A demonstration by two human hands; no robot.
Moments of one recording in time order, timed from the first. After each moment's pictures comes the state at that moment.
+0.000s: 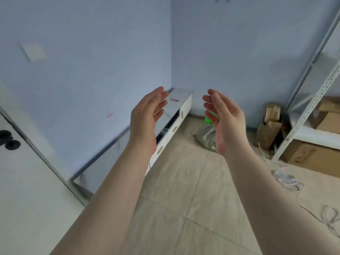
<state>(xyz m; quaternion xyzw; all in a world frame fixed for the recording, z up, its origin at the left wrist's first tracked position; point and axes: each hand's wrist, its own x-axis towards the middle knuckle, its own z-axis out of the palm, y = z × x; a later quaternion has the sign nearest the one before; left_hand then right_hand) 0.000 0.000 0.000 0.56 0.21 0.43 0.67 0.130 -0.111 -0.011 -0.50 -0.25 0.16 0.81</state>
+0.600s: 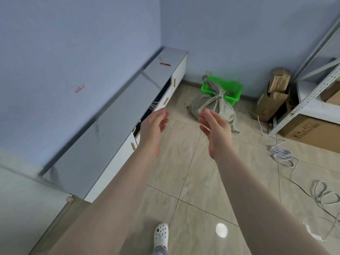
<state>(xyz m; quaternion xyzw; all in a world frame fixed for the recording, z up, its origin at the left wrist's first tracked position) 0.178 0.139 -0.162 0.49 0.38 0.29 0.72 0.293 0.021 -0.173 -0.60 -0.06 0.25 0.76</state>
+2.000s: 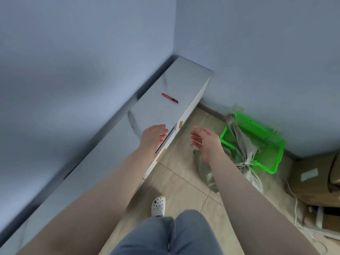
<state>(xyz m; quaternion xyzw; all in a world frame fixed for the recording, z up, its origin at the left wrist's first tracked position) 0.799 0.726 -0.301 0.42 0.57 0.20 0.68 0.938 0.616 -0.308 -0.68 0.00 0.43 0.60</state>
